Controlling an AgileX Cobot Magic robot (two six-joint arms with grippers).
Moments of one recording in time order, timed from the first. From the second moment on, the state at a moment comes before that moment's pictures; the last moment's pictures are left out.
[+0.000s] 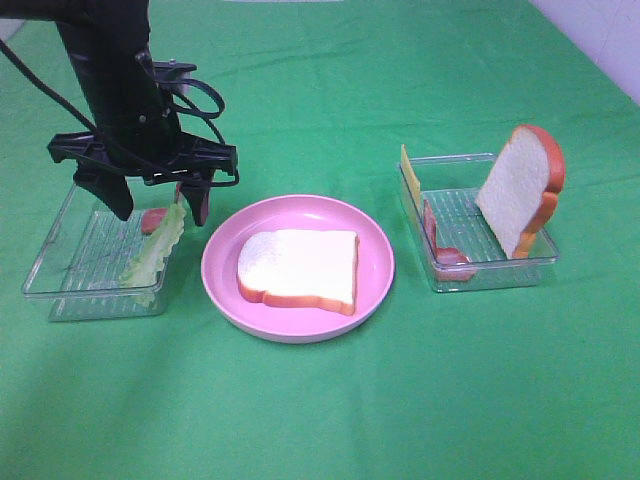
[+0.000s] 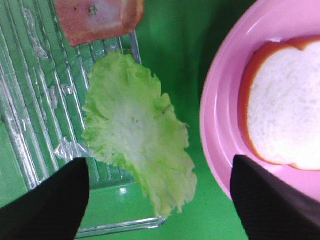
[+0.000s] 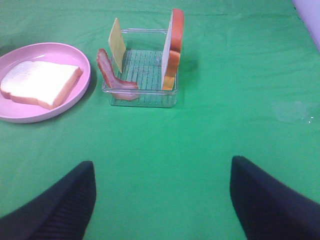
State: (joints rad) left arm -0.43 2.06 -1.58 0.00 1.04 -0.35; right arm -0.01 0.00 -0.51 0.17 1.07 -0.16
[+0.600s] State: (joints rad) left arm -0.43 2.11 -1.58 0.01 1.04 -0.35; right arm -0.01 0.00 -0.51 0.17 1.07 -0.16
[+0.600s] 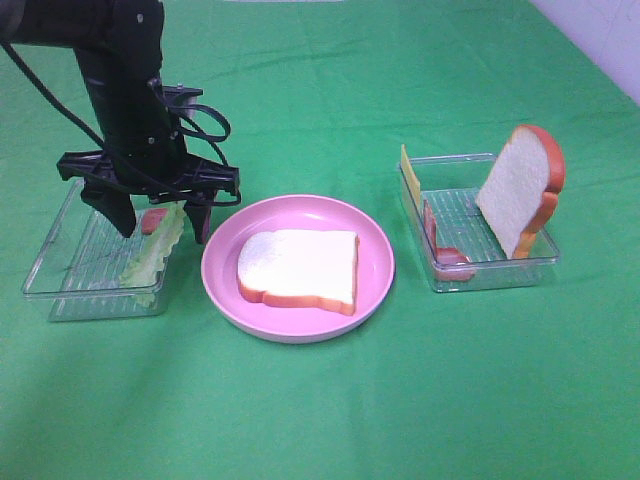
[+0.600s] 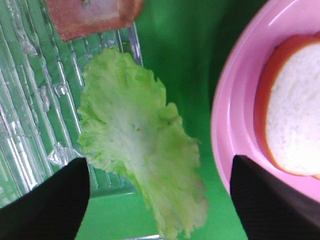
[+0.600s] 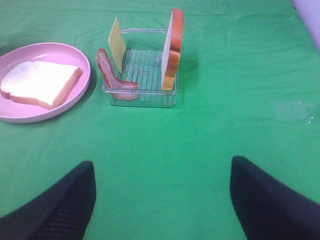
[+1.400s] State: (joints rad) left arm -0.43 2.11 -1.58 0.02 1.04 -0.35; right arm -0.01 0.00 -0.51 0.17 1.07 -0.16
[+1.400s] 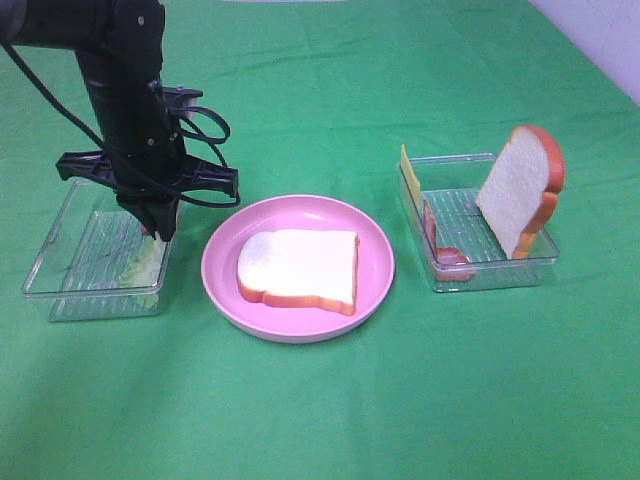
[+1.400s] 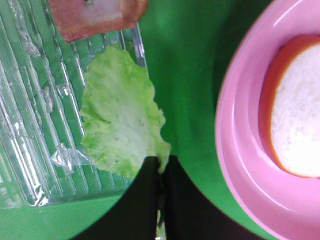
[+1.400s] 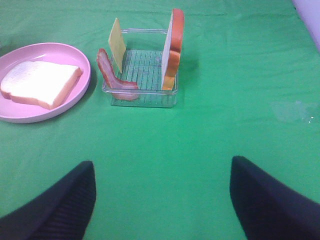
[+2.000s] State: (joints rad) left arm -0.43 2.05 -1.62 -0.01 1.07 -0.34; right arm -0.01 0.00 -0.51 0.17 1.07 -0.16
